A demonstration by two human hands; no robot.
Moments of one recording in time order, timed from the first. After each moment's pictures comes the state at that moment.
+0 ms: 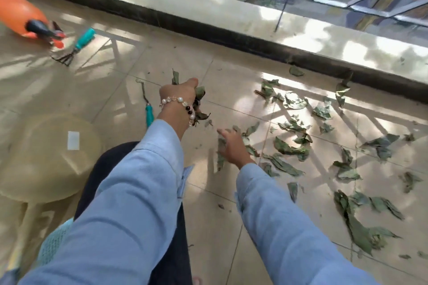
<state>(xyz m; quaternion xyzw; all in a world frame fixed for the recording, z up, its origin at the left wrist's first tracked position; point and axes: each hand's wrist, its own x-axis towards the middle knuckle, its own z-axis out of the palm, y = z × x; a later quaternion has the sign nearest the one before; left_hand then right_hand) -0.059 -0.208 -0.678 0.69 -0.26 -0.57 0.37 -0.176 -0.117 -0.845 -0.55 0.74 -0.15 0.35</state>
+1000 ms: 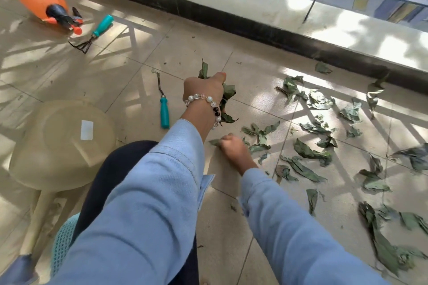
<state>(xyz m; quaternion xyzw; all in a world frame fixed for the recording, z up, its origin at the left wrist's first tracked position) -0.066 -0.211 -0.695 0.69 -0.29 -0.54 0.37 -0.147 -0.129 -0.898 -0.75 0.63 -0.10 0.18</state>
